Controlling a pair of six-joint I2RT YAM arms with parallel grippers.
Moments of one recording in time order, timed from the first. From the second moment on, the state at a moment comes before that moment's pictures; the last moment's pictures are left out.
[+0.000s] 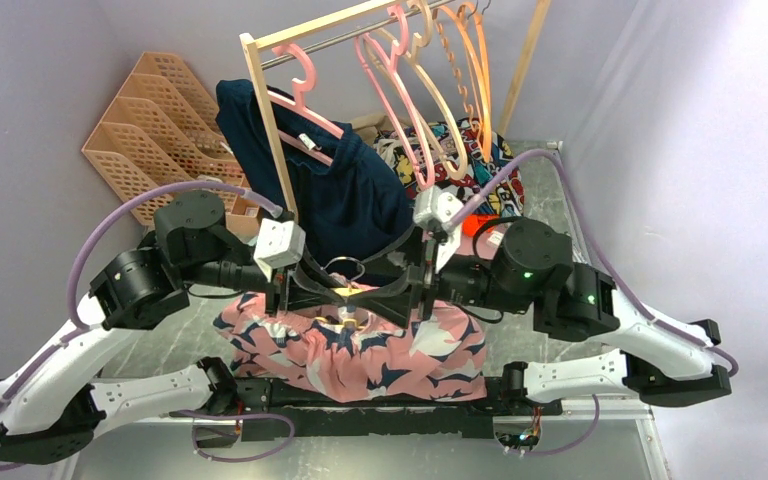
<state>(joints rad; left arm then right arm) -0.93 0.94 1.40 -0.69 0.69 0.07 1.36 1.02 1.47 -0.45 -0.03 0.13</state>
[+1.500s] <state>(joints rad) -0.93 0.82 1.38 -0.70 0.57 0.02 1.37 0.90 1.40 -0.57 0.30 0.25</state>
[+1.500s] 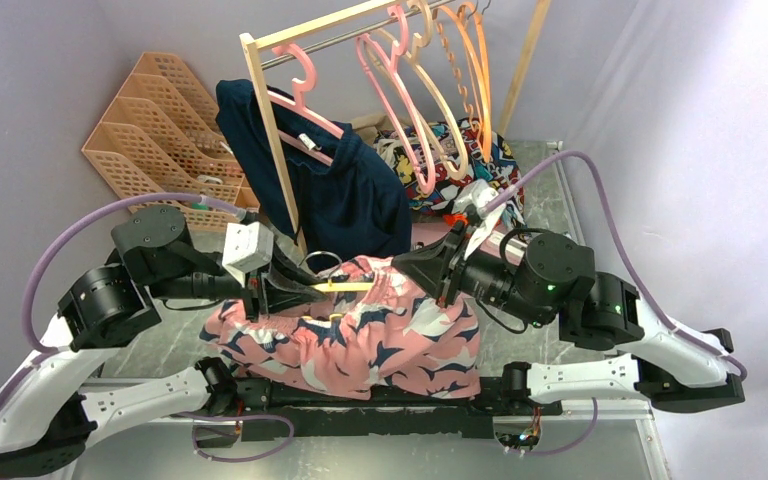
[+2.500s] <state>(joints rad) -0.93 0.71 1.62 -0.69 0.27 0.04 1.37 0.75 1.35 -0.60 0.40 0.24</state>
